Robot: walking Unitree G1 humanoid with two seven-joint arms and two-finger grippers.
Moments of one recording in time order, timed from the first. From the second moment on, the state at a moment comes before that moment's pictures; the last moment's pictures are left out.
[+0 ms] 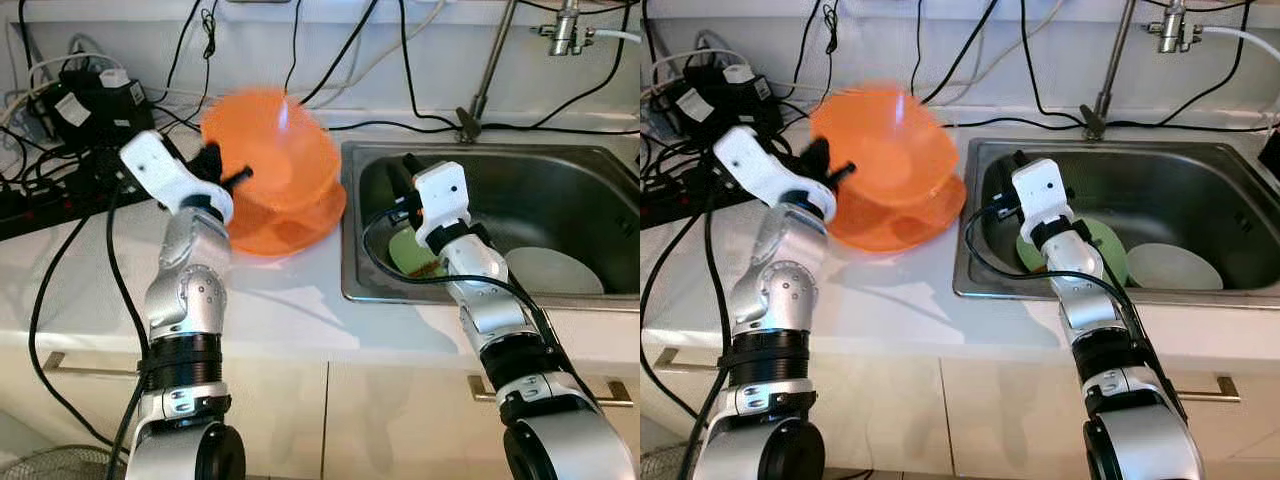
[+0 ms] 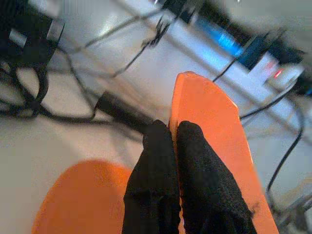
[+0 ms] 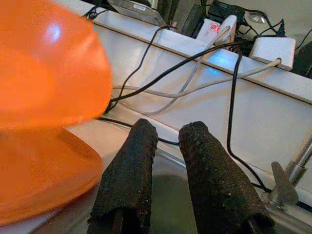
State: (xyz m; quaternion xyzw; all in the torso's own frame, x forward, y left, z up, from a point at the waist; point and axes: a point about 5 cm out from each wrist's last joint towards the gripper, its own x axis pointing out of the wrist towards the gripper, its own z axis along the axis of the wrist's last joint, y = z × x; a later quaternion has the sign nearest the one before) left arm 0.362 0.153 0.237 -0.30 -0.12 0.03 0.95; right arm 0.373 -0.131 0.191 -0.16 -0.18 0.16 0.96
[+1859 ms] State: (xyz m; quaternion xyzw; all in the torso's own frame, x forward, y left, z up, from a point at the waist) left arm 0.355 0.117 0.249 -0.29 -0.18 -0.06 0.94; right arm 0.375 -0.117 0.206 0.30 -0.09 0.23 0.92
